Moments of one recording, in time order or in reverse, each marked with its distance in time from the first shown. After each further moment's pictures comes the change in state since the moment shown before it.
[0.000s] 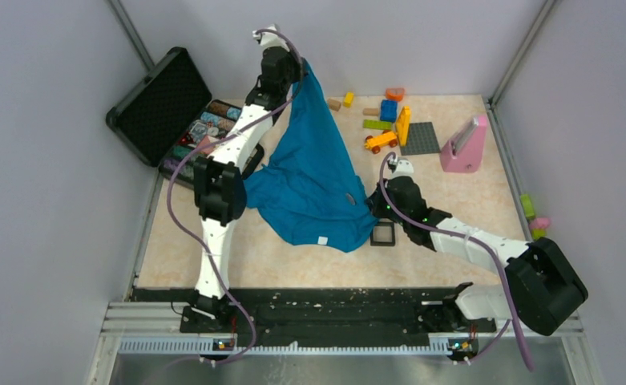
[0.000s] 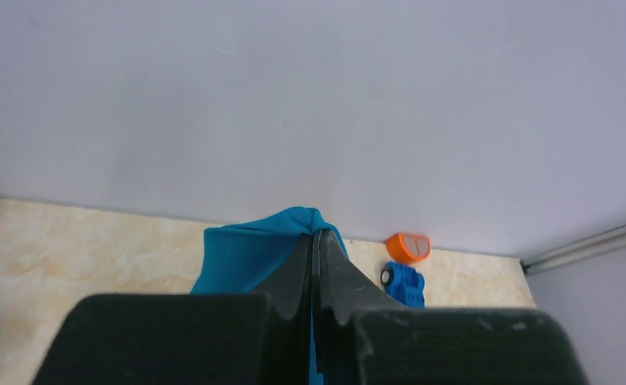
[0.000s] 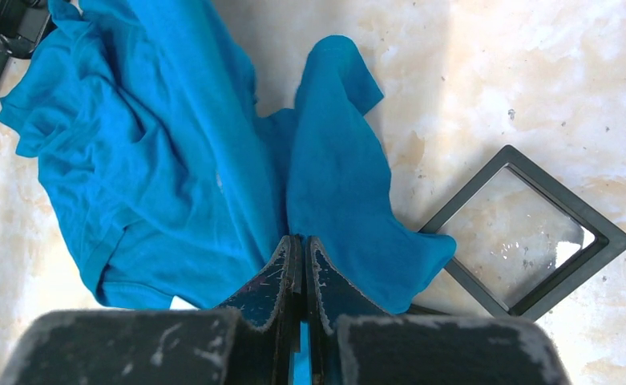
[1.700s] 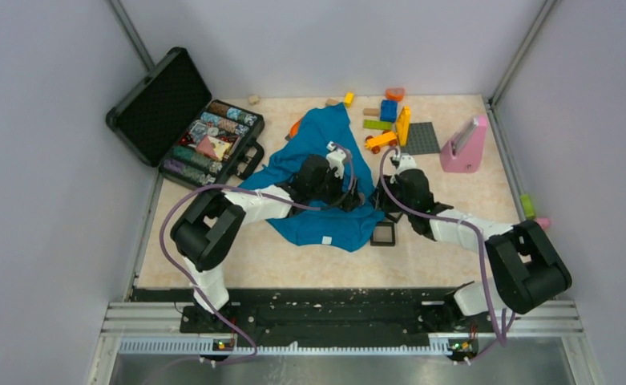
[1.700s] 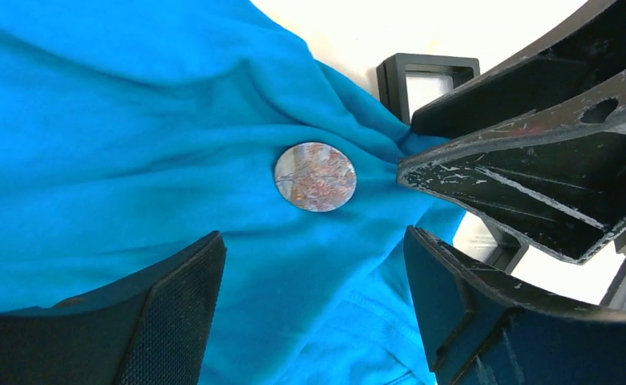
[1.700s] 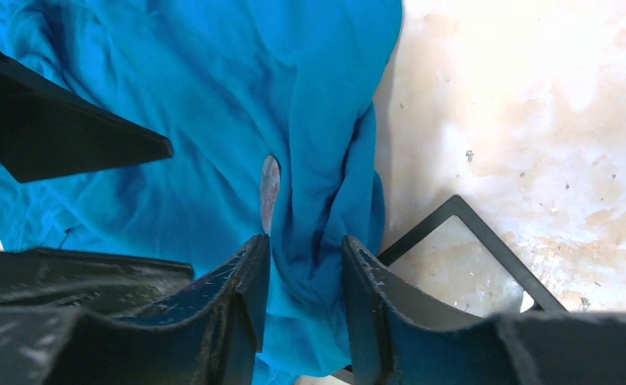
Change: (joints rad) left arm -0.359 -0.430 -1.152 0.259 0.415 0.230; right arm -0.175 0.138 -0.007 0.121 -0.214 -0.169
